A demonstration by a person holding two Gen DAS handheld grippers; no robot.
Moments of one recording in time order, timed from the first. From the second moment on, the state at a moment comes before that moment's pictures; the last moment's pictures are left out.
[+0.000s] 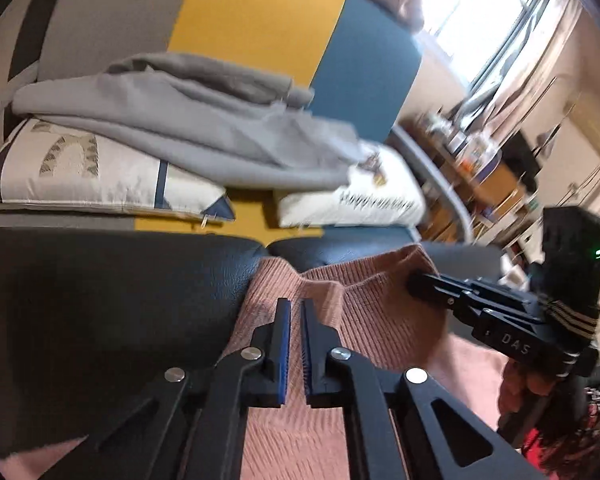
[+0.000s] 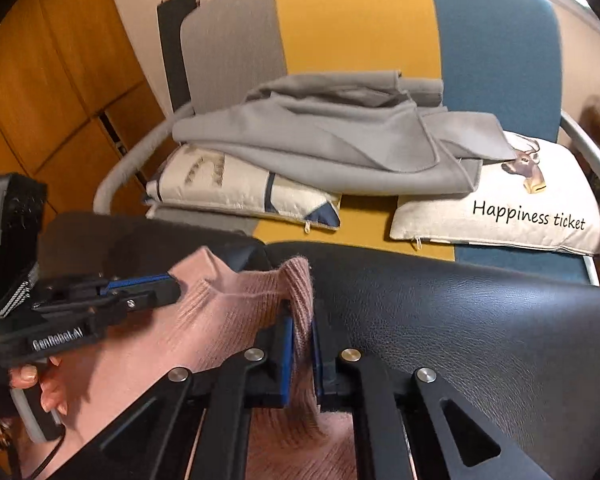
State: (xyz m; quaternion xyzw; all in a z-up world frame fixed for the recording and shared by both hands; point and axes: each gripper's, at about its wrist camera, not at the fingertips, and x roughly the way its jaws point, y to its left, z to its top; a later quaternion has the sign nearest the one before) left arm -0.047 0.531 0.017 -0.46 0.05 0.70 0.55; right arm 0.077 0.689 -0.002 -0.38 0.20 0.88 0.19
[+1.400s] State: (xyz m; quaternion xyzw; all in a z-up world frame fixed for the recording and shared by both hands) left arm 0.046 0.395 0.014 -0.51 -0.08 0.66 0.55; right arm 0.194 0.590 -0.016 -0.28 0.38 0.87 0.13
